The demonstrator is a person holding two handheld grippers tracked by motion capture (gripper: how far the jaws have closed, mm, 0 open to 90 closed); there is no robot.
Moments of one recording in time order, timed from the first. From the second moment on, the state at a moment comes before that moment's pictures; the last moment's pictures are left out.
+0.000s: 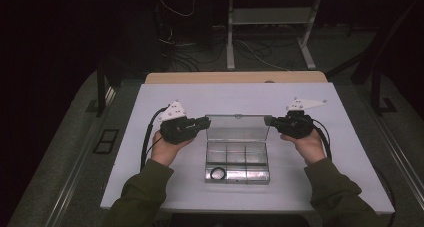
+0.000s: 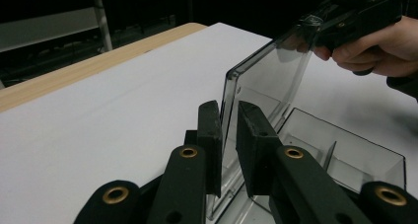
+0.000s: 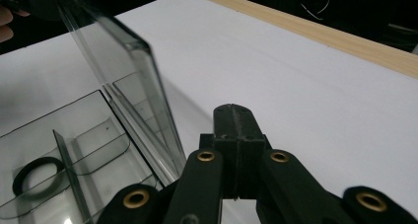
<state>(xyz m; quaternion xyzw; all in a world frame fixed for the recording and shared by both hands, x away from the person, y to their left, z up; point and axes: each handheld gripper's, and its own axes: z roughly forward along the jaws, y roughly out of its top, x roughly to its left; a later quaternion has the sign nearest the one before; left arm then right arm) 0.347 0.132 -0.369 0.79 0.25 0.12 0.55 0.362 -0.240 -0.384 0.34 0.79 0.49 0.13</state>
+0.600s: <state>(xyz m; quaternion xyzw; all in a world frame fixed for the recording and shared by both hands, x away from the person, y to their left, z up) 0.330 0.138 -0.370 0.79 0.24 0.12 0.55 0.320 -0.265 -0.384 0.33 0.80 0.48 0.11</state>
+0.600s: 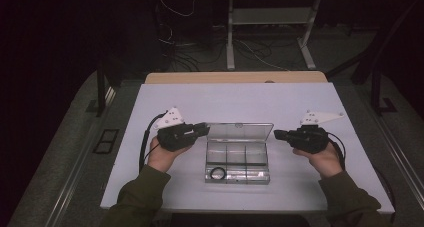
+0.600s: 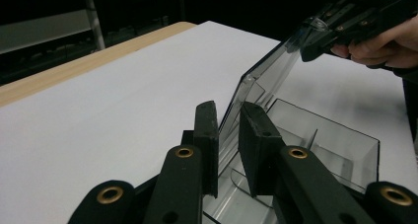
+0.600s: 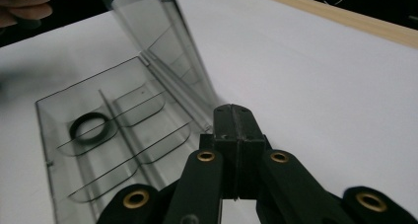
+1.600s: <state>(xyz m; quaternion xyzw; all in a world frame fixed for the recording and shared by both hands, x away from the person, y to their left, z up) 0.291 0.154 -0.381 0.80 0.23 0.09 0.55 0.294 -0.255 -0.388 0.29 0.81 0.50 0.05</state>
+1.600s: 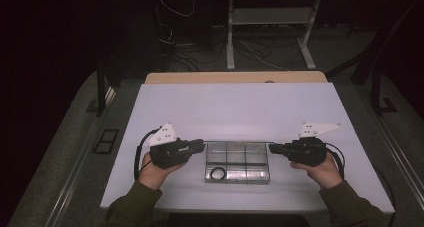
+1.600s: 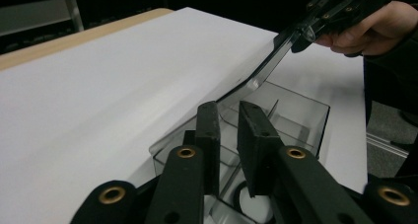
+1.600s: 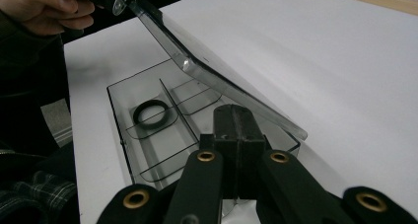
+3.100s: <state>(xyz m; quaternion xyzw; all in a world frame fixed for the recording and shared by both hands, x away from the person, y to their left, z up) 0.283 0.145 -0.419 0.85 0.20 0.02 0.48 0.274 -0.250 -0.419 0.29 0.84 0.45 0.04</state>
